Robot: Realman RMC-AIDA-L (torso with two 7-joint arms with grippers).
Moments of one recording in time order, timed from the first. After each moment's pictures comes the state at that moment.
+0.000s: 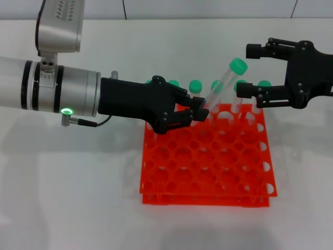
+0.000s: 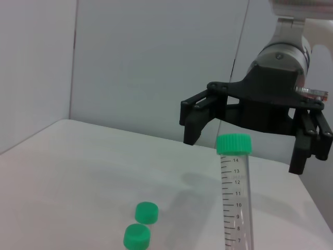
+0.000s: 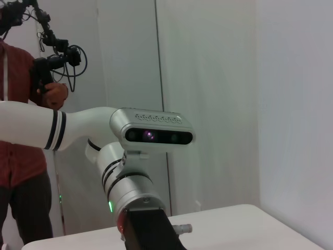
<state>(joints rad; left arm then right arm) -0.72 -2.08 0.97 0.60 1.89 1.57 -1.40 0.36 2.01 -1.13 -1.12 -1.51 -1.55 1.52</state>
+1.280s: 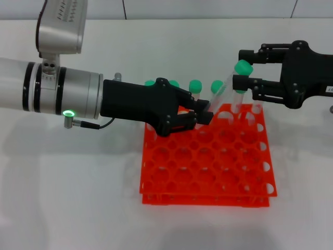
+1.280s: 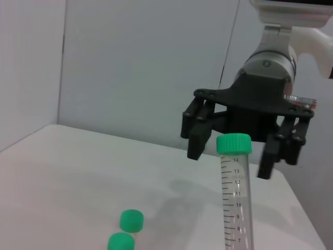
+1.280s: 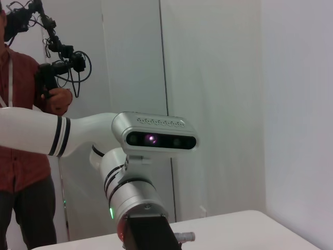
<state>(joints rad) -0.72 -2.08 1.00 0.61 1.86 1.59 -1.41 0.37 2.01 -1.15 -1.11 -1.49 -1.54 1.51</state>
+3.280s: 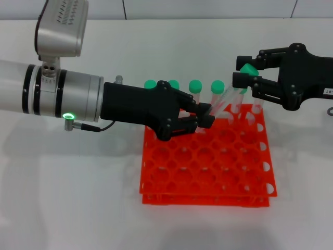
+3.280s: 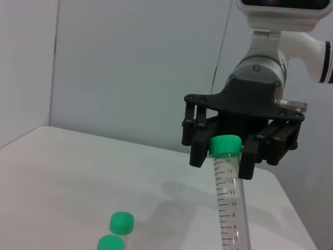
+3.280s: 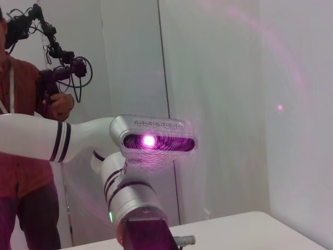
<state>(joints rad) -0.71 -2.08 1.02 0.61 1.84 1.60 -1.40 0.37 2.01 -1.17 -1.08 -1.47 -1.54 1.51</state>
